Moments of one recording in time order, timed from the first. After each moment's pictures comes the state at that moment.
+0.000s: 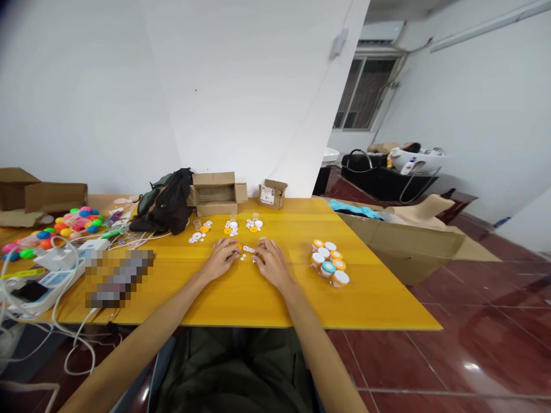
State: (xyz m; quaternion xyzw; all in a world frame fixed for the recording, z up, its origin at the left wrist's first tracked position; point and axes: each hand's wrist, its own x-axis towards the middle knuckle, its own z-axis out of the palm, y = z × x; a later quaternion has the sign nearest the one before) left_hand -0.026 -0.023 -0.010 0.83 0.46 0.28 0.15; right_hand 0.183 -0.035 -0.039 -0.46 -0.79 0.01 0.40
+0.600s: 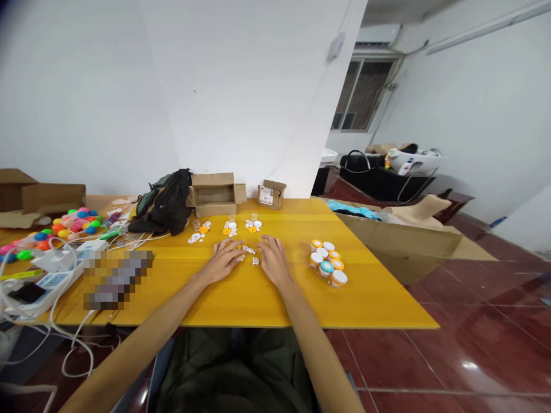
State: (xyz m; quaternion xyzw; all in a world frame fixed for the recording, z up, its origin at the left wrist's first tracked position) left_hand -0.026 -0.025 -0.015 0.87 0.42 0.24 0.12; right_hand 0.187 -0.029 -0.042 -0.50 -0.75 -0.03 0.43
